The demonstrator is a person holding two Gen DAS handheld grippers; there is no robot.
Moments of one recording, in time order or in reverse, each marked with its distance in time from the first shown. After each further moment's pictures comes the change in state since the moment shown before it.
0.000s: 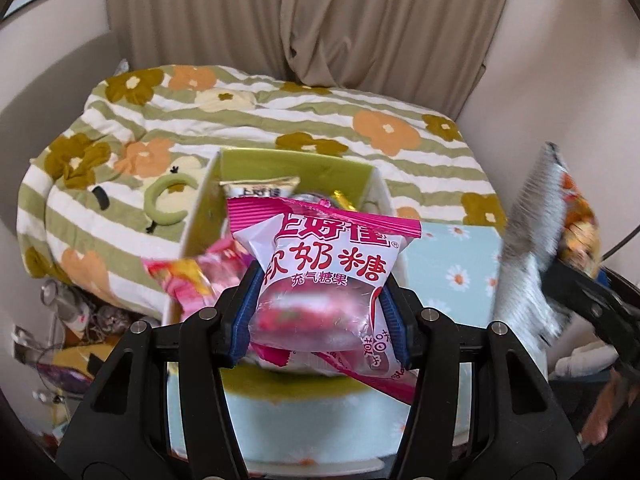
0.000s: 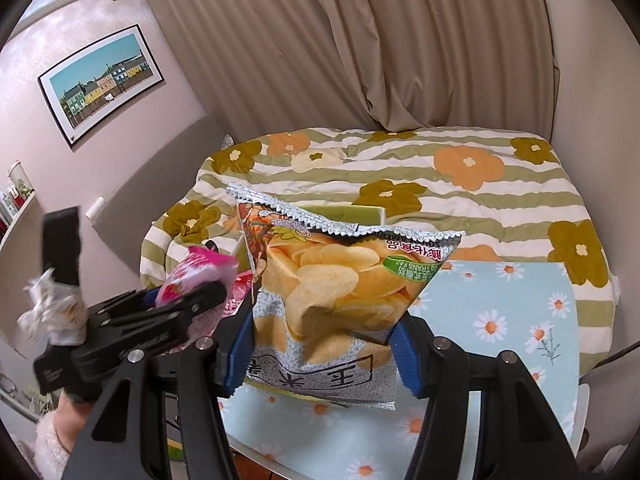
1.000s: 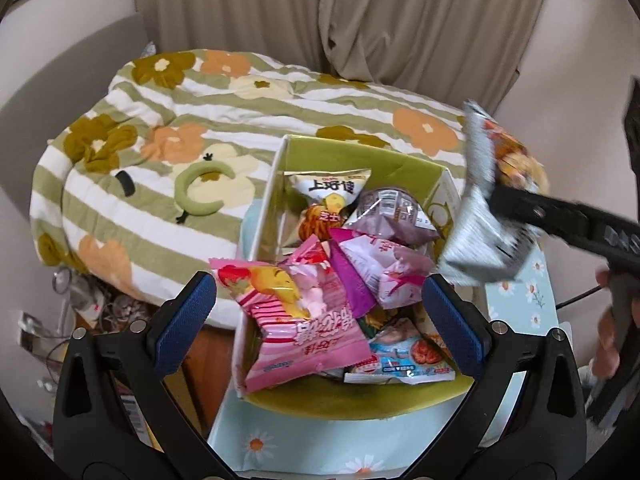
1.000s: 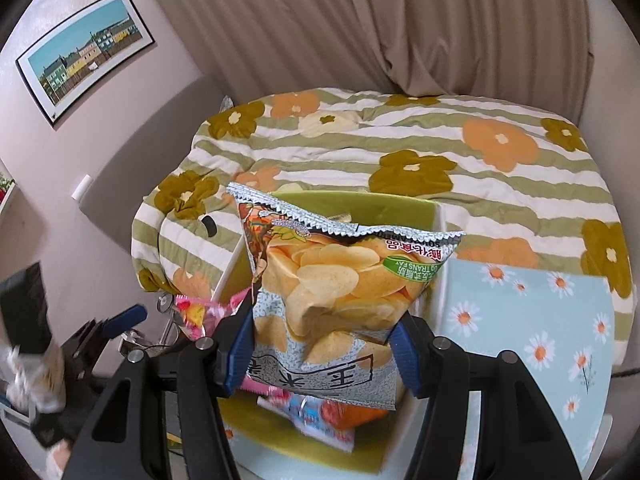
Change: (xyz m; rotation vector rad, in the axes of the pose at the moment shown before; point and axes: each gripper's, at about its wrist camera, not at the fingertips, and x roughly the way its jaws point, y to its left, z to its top) left arm 0.024 0.078 -0.001 -0.062 0.025 0.069; right arm 0.121 0.036 0.048 -0.026 0.164 0.014
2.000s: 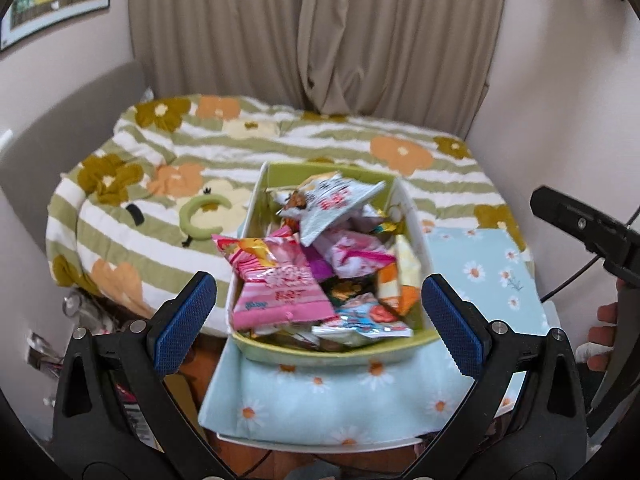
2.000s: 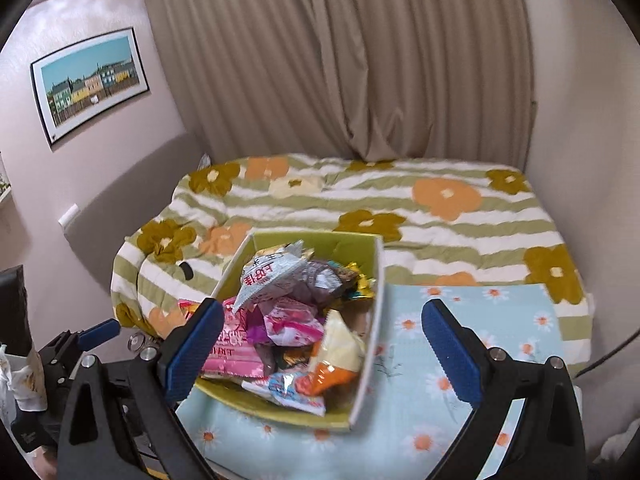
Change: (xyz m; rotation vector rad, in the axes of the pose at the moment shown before) left arm -0.109 -0.044 -0.062 0.081 -0.172 -0.011; right arm -0.123 0.009 -0.080 0.000 -0.287 -0.159
